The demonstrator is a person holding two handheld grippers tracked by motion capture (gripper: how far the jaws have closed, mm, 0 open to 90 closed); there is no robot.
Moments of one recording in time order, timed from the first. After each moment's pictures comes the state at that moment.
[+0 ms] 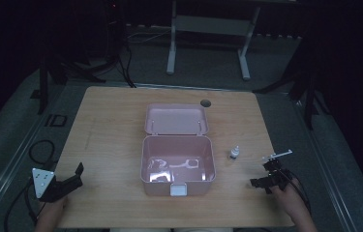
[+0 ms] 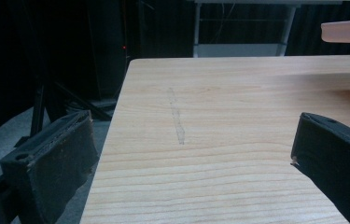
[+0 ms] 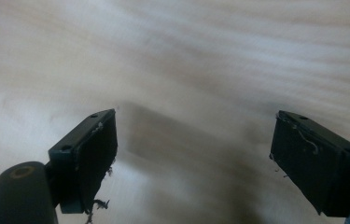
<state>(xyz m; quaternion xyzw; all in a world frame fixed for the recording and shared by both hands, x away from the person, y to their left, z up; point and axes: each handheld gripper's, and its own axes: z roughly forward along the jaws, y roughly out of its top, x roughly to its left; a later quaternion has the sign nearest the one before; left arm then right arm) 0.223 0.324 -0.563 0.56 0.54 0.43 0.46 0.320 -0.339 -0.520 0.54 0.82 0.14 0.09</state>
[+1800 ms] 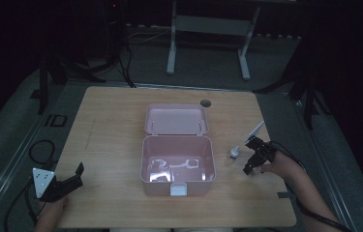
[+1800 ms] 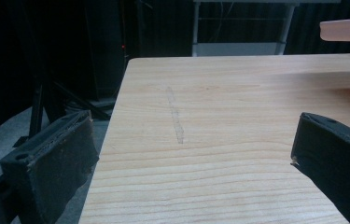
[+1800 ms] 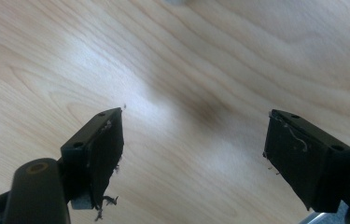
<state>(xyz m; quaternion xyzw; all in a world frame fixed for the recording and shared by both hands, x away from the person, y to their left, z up) 0.223 0.324 -0.563 0.57 0.53 0.43 0.46 0.397 -0.293 -0.483 0.45 0.89 0.01 -0.03</state>
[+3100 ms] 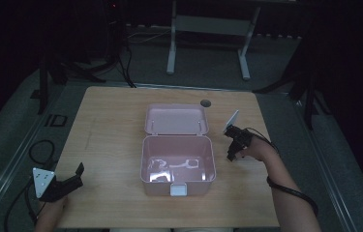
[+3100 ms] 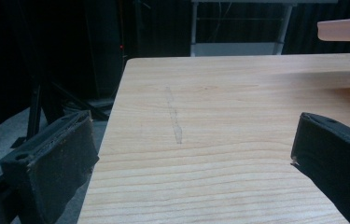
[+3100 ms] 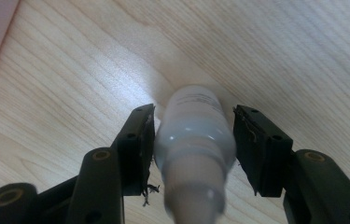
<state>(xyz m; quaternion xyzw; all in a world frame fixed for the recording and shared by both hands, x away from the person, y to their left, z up) 0.223 0.324 -0.563 0.57 0.53 0.43 0.46 0.453 -0.235 -0.502 0.41 0.91 -0.01 -0.04</state>
